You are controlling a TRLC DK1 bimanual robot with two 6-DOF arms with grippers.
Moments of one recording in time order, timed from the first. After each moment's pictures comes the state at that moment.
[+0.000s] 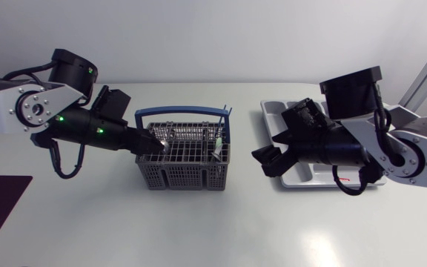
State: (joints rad) left arm -0.25 1.48 0.98 -0.44 0.48 0.07; right arm 0.43 1.29 0.75 -0.16 -0.14 -0.19
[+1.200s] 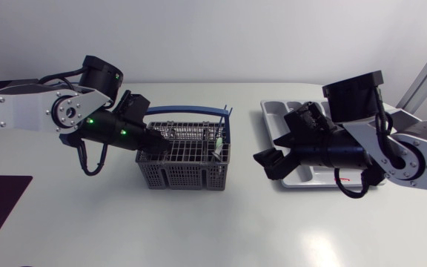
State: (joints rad) left arm -0.32 1.60 1.01 -0.36 0.39 0.04; right arm 0.41 1.28 0.73 -0.16 -0.17 -0.19
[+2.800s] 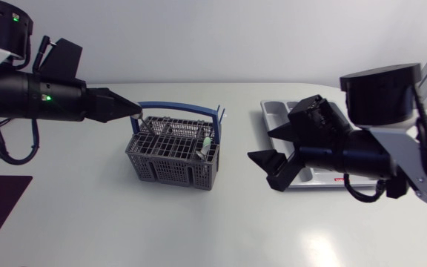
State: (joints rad) left arm -0.19 1.22 1.05 -0.52 0.57 0.03; right arm 0.52 1.10 0.71 -0.17 -0.17 -0.28
